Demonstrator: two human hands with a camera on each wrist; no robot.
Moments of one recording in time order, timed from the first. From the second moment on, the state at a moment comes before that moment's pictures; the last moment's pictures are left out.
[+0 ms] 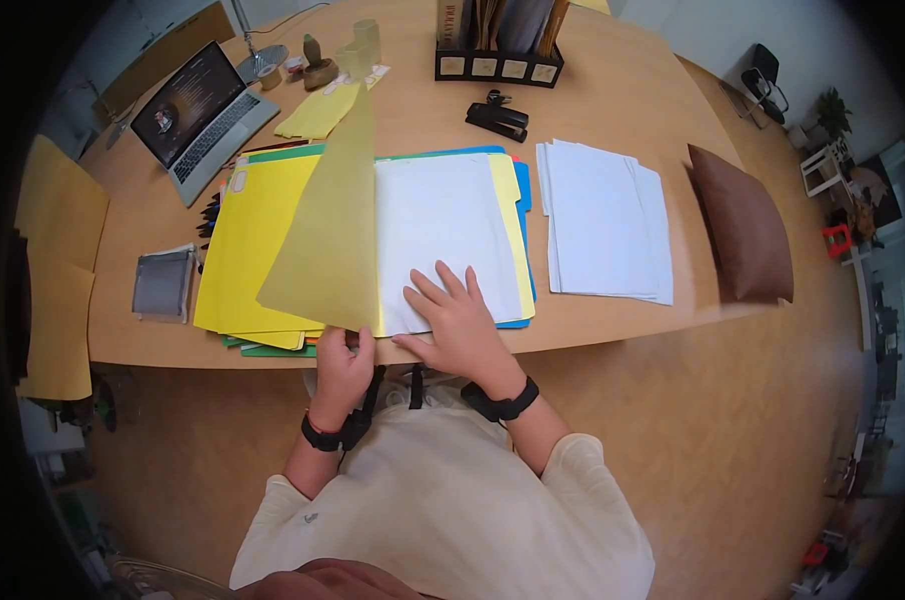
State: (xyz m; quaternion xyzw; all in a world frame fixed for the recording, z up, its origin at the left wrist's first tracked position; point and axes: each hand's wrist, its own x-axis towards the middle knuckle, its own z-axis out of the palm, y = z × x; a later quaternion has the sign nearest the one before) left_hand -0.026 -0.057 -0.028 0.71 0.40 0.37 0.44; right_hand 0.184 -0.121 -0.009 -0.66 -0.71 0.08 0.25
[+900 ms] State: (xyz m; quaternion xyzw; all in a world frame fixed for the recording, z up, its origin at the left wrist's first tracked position) left_hand -0.006 -0.028 -0.033 0.49 0.43 0.20 0.73; right_hand 0.280 -0.014 0.079 -0.65 -0.73 0.11 0.19
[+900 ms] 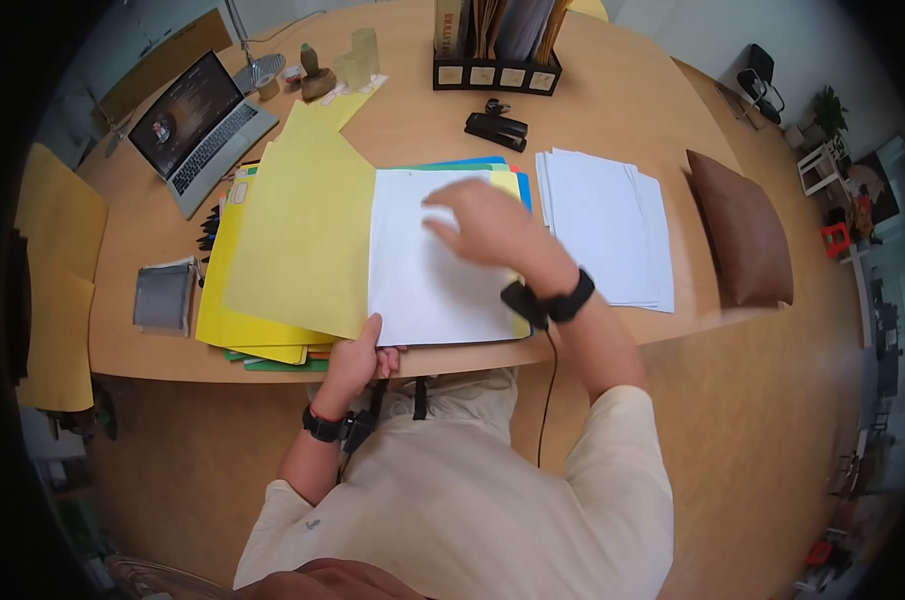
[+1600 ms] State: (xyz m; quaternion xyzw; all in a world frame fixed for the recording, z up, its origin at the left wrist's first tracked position) left_hand -0.011 -0.025 -0.043 0.48 0.39 0.22 0.75; right_hand 0.392 0.168 0.017 -0.87 -0.48 0.03 0.14
